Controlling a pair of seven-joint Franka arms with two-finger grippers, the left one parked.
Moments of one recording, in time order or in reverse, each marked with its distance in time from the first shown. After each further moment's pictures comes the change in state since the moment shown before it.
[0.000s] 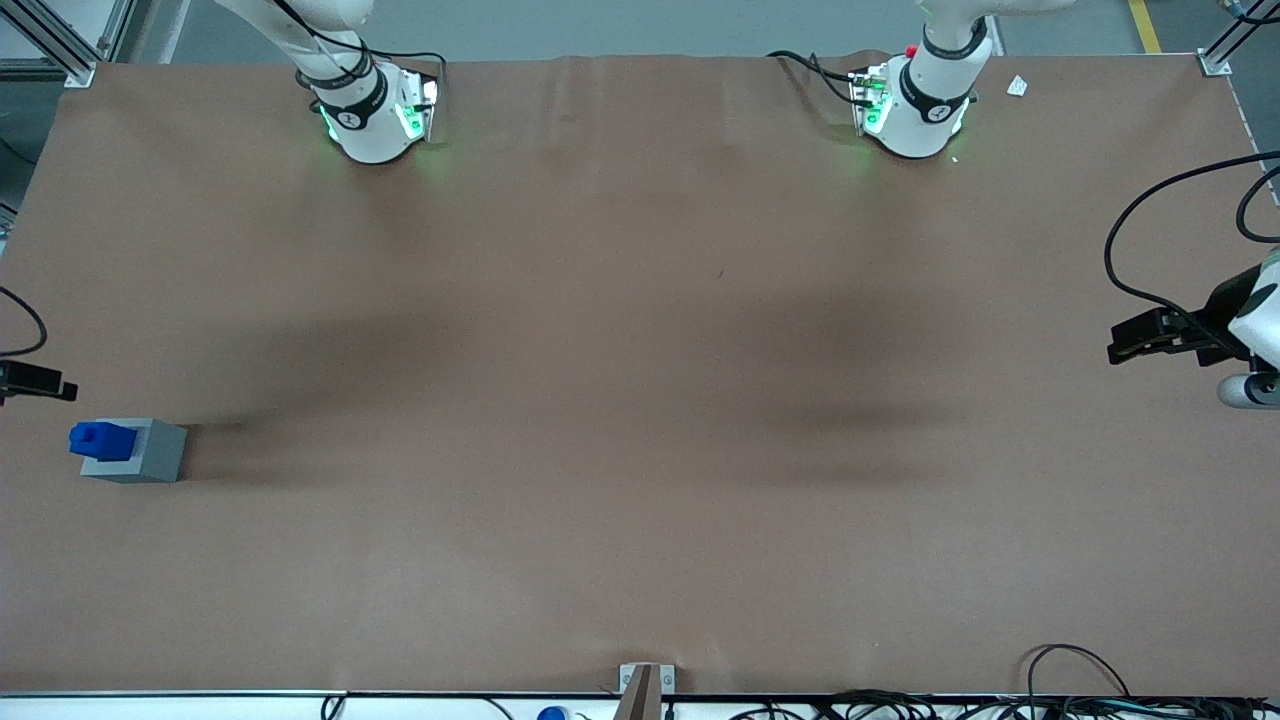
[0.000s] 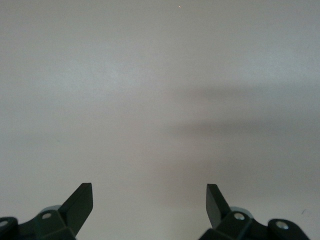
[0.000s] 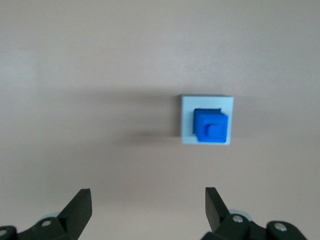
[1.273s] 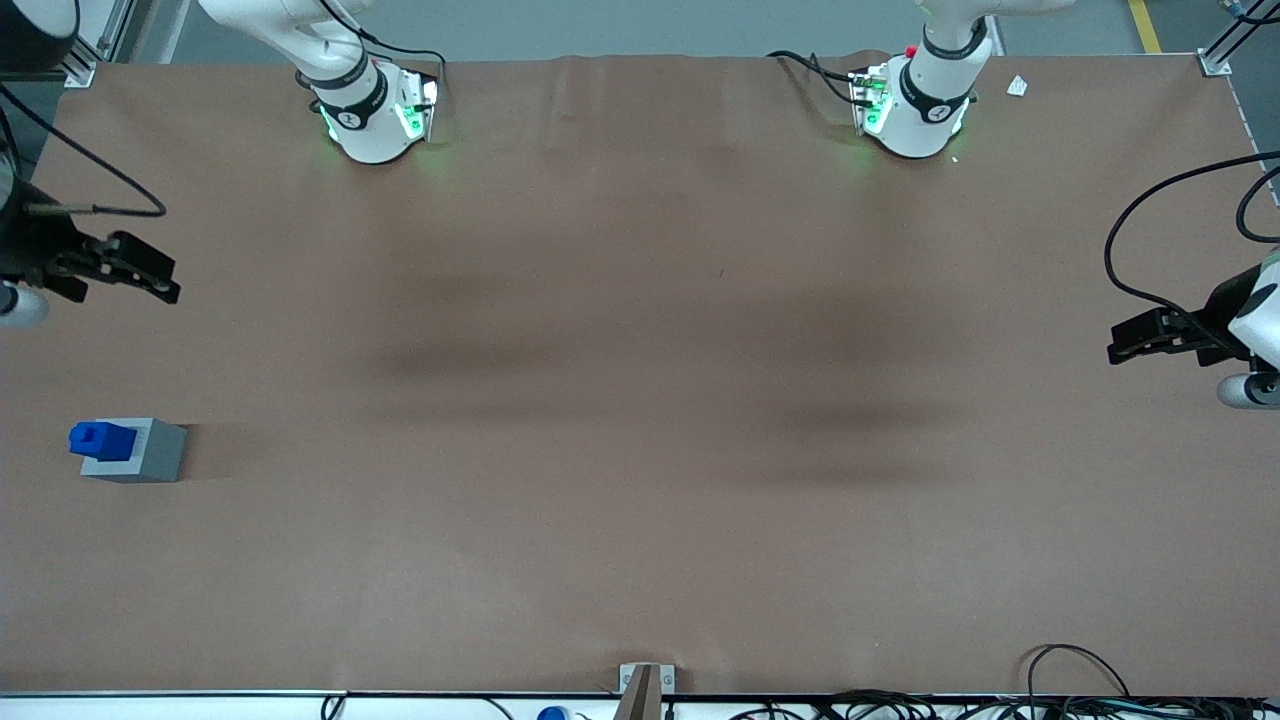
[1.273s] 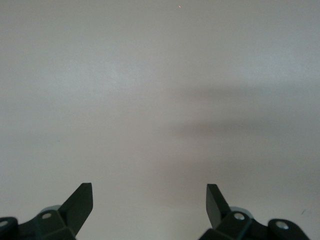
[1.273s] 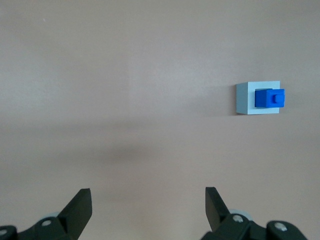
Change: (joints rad) arm 0.381 -0.385 0.002 -0.149 -0.105 -0.109 0.421
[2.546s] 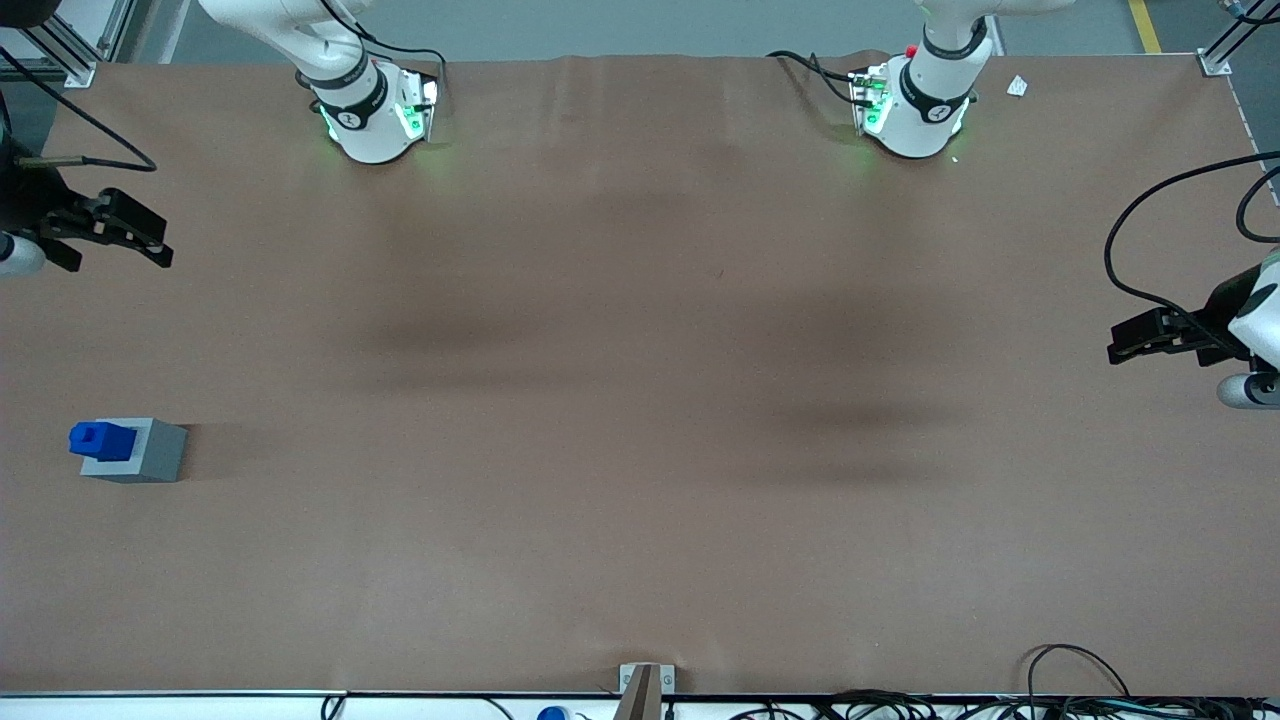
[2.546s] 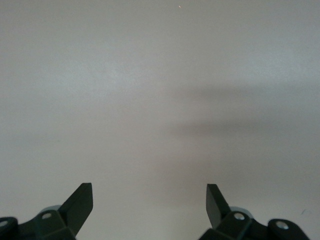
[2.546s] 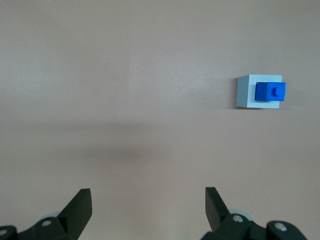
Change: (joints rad) arm -0.011 -0.080 -0.005 -0.094 0.000 -0.003 -0.081
